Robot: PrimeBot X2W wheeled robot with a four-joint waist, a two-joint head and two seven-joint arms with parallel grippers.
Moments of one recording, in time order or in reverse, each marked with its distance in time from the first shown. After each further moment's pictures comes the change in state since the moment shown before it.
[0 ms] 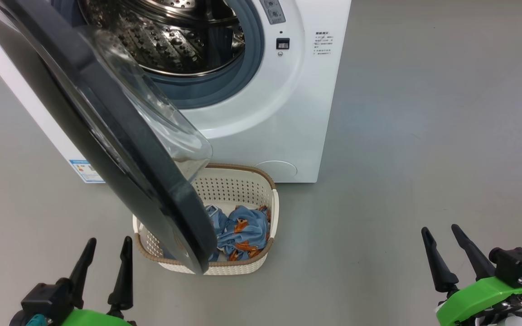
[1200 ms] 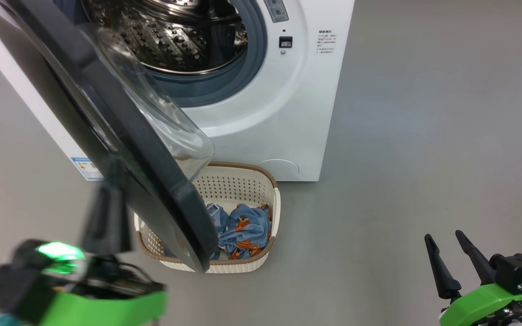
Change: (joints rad) left arm -0.053 -0.081 -0.008 -0.529 -0.048 0.010 0.034; right arm 0.024 0.011 -0.036 -0.004 -0.082 0.000 0.000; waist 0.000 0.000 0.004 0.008
